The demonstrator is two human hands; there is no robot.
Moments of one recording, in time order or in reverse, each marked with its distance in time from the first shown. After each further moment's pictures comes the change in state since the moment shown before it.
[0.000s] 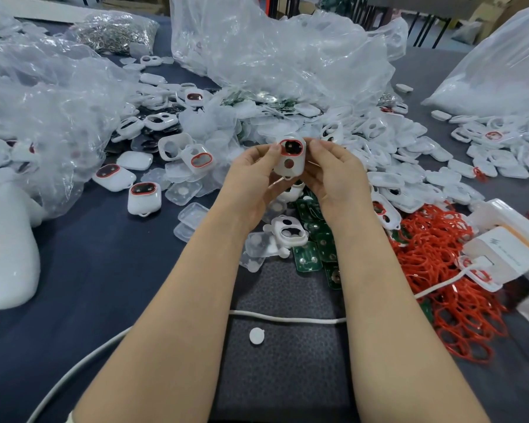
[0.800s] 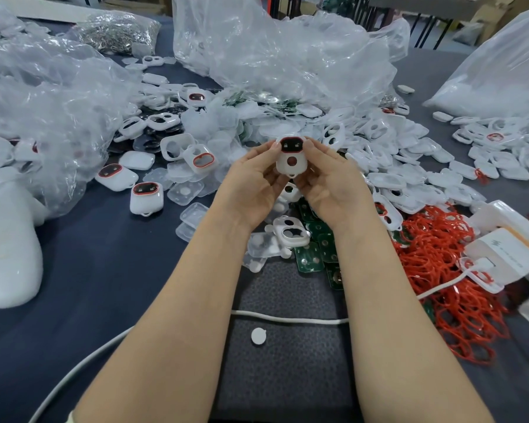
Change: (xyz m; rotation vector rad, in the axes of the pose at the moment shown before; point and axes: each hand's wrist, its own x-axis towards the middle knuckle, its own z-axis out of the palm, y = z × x) left_hand -0.001 0.004 -0.005 -0.208 -0.082 -0.084; right_hand 0.001 0.000 0.000 0.253 -0.138 0.151
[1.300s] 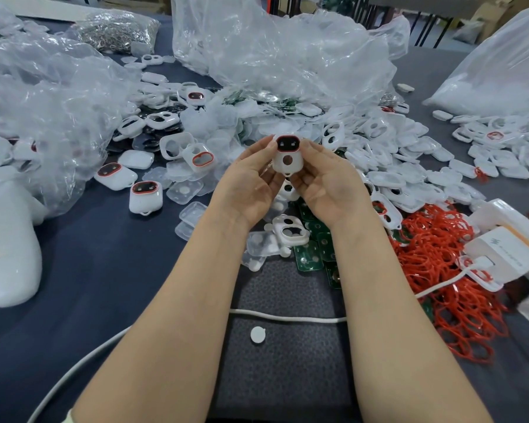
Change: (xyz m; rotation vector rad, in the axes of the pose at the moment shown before) left_hand 0.001 0.000 -0.003 -0.096 0.050 -0.008; right_hand 0.000 0.002 0.003 0.033 -0.021 0.030
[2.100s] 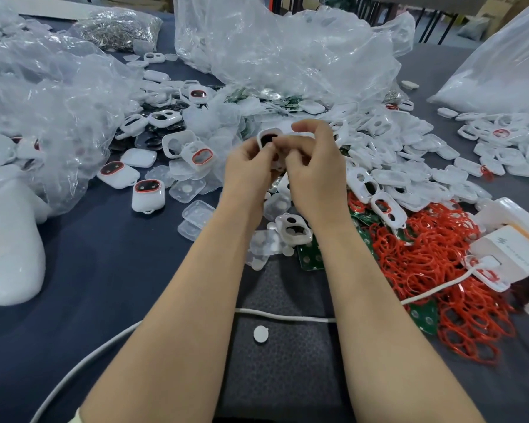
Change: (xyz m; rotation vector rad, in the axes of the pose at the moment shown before) left_hand 0.003 -0.007 0.004 0.432 0.095 0.288; right_hand -0.012 0.015 0.020 -0.930 0.131 -0.648
